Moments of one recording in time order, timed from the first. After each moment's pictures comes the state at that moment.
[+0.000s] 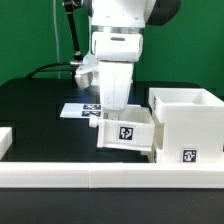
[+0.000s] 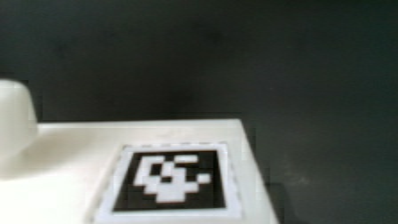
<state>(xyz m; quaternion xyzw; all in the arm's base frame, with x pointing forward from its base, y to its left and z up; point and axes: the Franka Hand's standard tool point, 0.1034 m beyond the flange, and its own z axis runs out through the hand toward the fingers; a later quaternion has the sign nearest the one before) 0.538 -0.012 0.053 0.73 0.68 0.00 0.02</state>
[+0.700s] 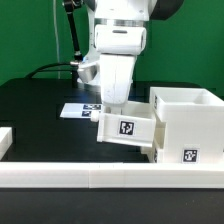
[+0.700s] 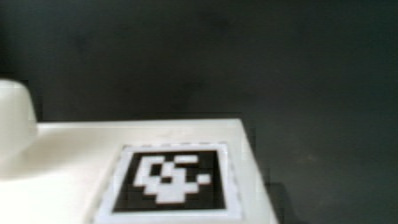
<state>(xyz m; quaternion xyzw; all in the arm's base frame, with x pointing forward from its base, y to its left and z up) 0.542 -0.009 0.065 0.75 0.67 0.00 0.02</state>
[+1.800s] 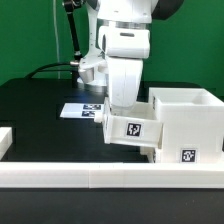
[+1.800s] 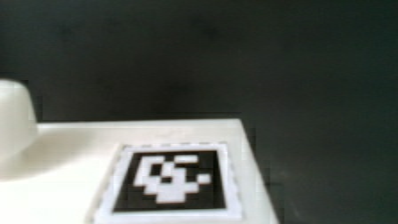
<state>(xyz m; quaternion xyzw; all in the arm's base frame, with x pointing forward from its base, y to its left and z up) 0.536 -0.010 0.062 0.70 0.71 -0.03 0.01</state>
